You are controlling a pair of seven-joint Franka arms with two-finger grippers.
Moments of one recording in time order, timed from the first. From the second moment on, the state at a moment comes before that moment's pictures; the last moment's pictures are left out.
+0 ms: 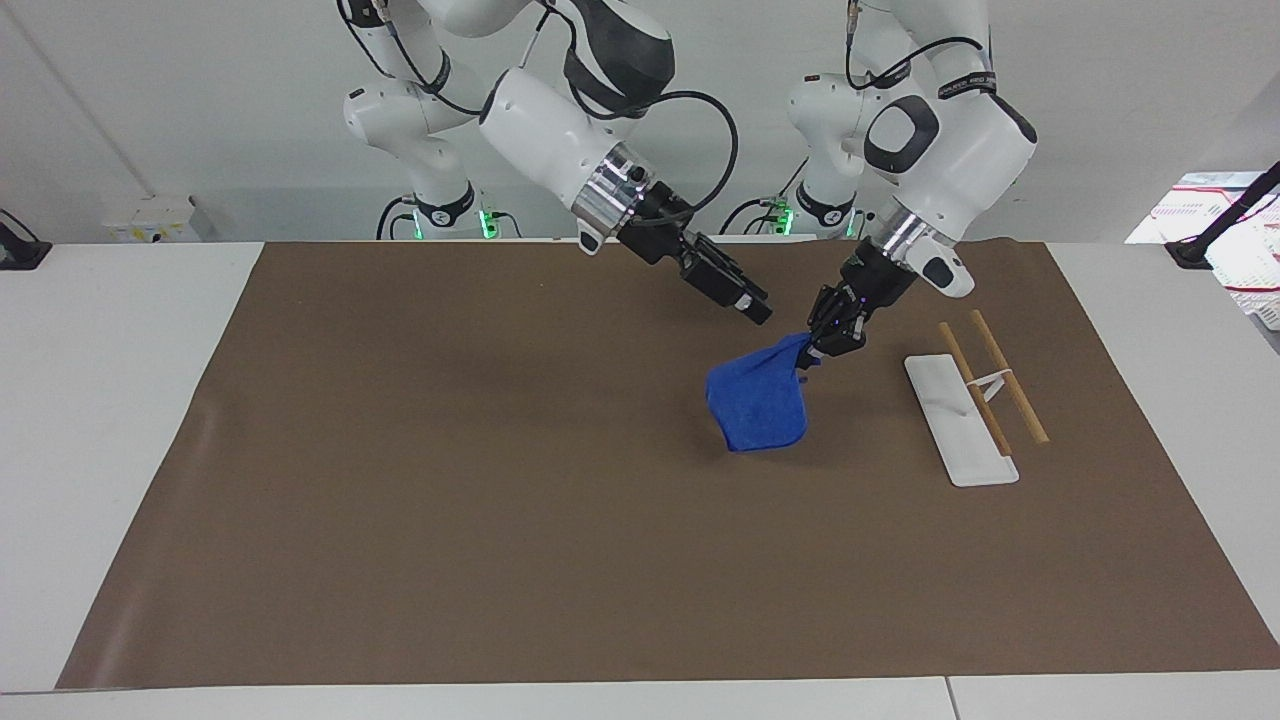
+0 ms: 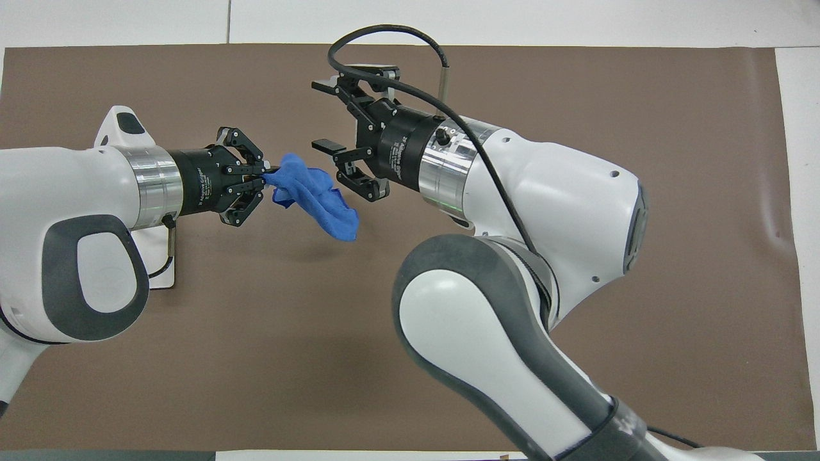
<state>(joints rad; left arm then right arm) -0.26 -0.07 -0.06 -2.06 -0.58 2.36 -1.26 0.43 0.23 0.21 -1.65 0.98 2.77 1.20</state>
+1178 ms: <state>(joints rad) -0.14 -0.18 -0.05 -2.02 -0.11 2.12 -1.00 0.05 0.16 0.21 -1.70 0.13 2.20 0.36</state>
